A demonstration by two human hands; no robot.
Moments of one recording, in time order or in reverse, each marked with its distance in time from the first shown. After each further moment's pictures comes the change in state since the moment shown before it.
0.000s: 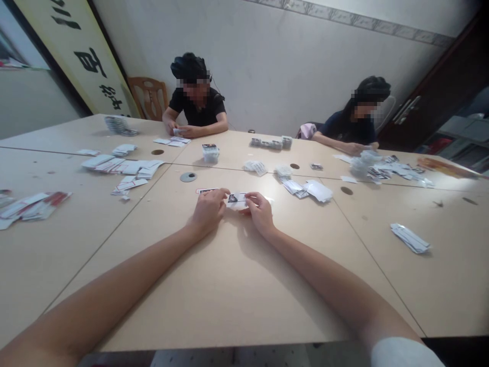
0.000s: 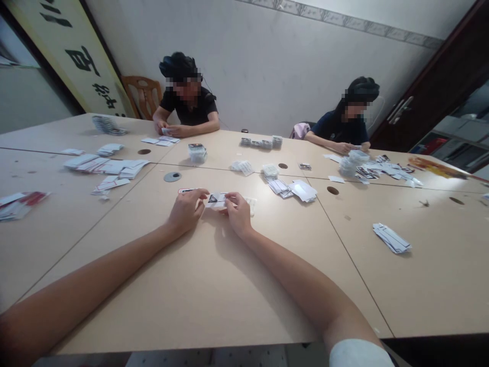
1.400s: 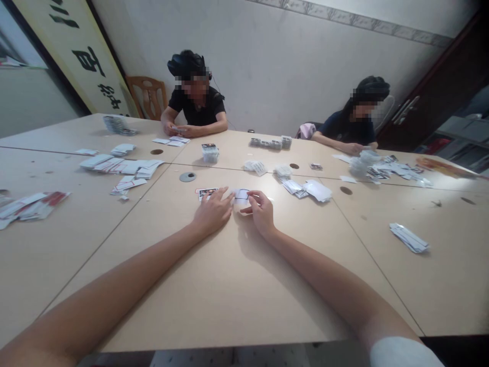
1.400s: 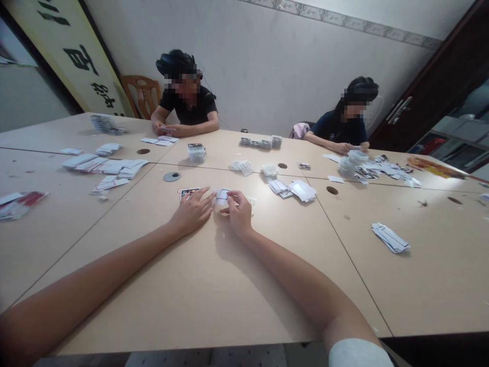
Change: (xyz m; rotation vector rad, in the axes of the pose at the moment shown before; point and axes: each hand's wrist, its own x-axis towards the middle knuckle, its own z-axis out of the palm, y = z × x) left_hand -0.002 0.004 0.005 0.289 -0.295 0.037; right_hand -0.004 -0.003 -0.001 -0.006 0.055 -0.048
